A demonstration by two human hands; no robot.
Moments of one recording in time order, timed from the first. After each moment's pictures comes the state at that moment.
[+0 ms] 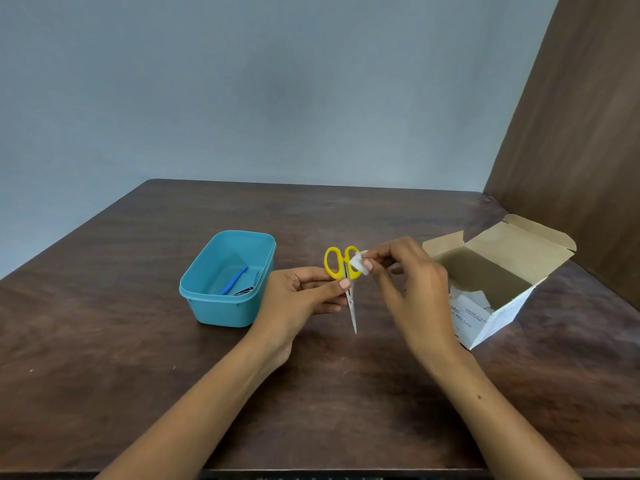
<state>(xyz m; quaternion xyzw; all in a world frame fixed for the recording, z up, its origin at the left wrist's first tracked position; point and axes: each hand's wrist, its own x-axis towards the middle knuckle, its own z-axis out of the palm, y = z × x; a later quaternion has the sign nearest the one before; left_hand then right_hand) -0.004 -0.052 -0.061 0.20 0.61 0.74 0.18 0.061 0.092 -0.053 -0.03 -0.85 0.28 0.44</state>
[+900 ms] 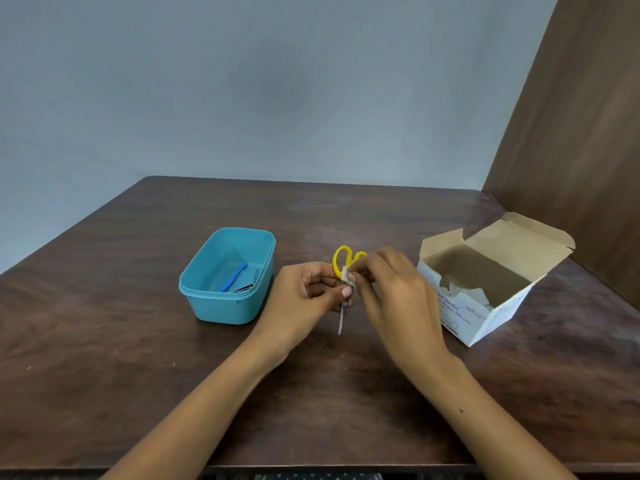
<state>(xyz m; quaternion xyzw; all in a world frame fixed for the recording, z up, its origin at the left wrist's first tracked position) -0.003 -0.051 -0.060 0.31 0.65 0.68 0.13 0.063 0.076 -0.061 -0.01 -0.89 0.12 0.43</state>
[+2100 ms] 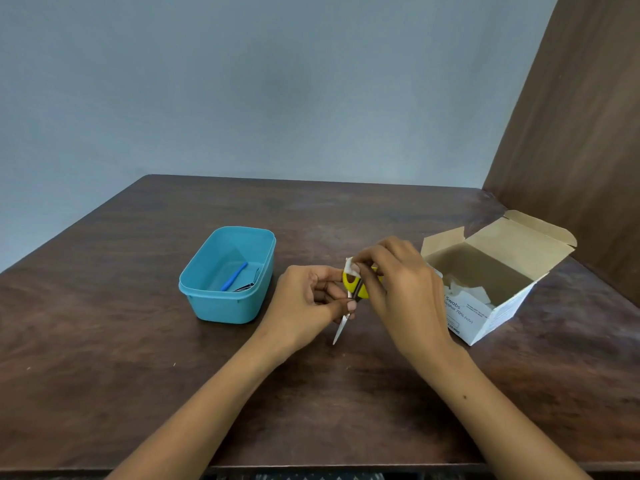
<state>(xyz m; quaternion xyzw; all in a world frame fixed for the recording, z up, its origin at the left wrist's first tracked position) -0.003 -0.054 -0.059 0.35 0.71 0.60 0.11 0.061 0.080 -0.053 -0.01 -0.89 0.10 0.45</state>
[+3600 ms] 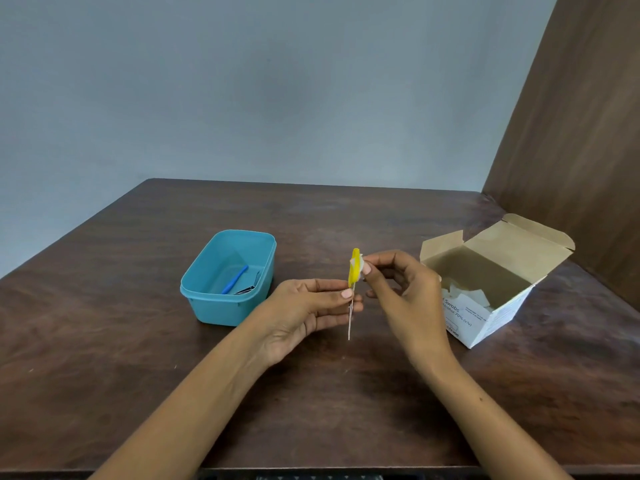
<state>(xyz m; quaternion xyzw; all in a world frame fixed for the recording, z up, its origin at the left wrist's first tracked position) -0.005 -0.059 -0.049 0.13 0.55 0.73 0.38 0.063 0.078 -0.061 -0.07 -0.74 0.55 0.38</state>
